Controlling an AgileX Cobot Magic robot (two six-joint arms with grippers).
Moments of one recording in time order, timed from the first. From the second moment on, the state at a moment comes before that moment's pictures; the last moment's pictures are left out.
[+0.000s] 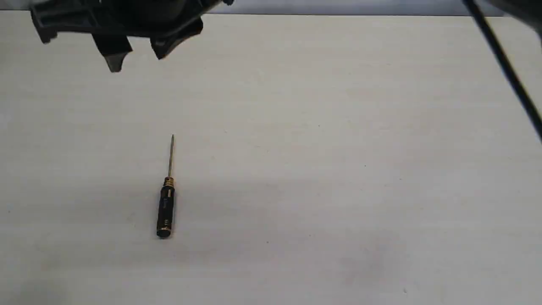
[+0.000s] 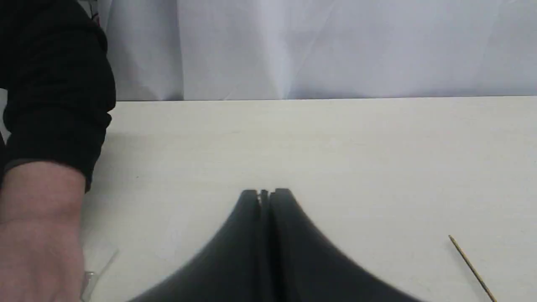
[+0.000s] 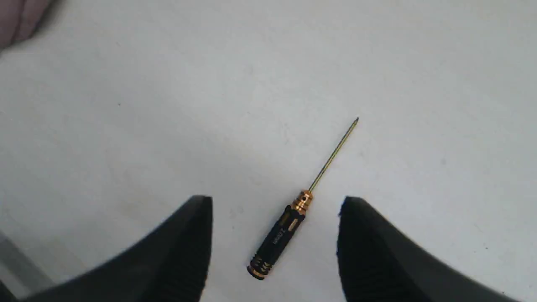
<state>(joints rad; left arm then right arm) 0.02 0.00 0.00 0.07 0.26 -0.07 0.89 2.07 -2.09 0.00 1.21 0.35</state>
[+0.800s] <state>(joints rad) 0.02 0.00 0.00 0.07 0.26 -0.07 0.91 2.38 -2.03 0.04 1.20 0.35</state>
